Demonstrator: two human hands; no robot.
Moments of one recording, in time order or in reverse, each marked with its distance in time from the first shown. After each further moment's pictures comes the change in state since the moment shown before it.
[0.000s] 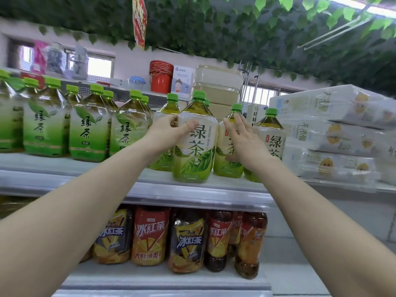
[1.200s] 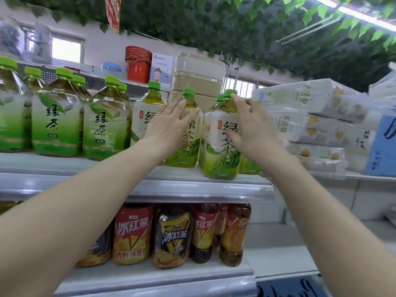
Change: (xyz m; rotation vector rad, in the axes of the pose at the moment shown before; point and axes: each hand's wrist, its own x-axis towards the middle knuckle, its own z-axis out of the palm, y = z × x) left_hand 0.037 -0.023 0.044 1.162 0.036 0.481; right_hand -0.048 -0.009 -0.054 0.130 0.195 0.156
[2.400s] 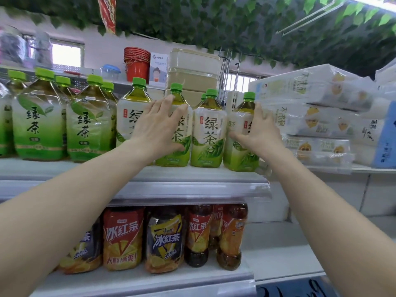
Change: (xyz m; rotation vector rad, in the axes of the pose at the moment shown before) left_hand 0.004 0.009 0.005 0.061 0.062 -0.005; right_hand 0.028 0.076 0.044 0.059 -0.027 0.337
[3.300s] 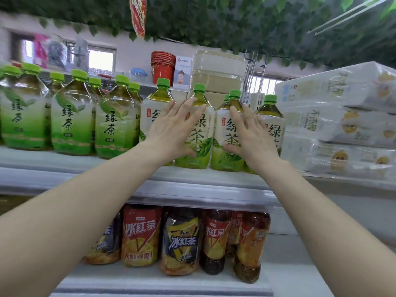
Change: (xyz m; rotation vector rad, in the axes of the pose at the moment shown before) left_hand -0.011 -0.012 0.004 0.049 -0.040 0.023; right_hand -0.003 -0.032 0.051 -0.117 0.019 -0.515
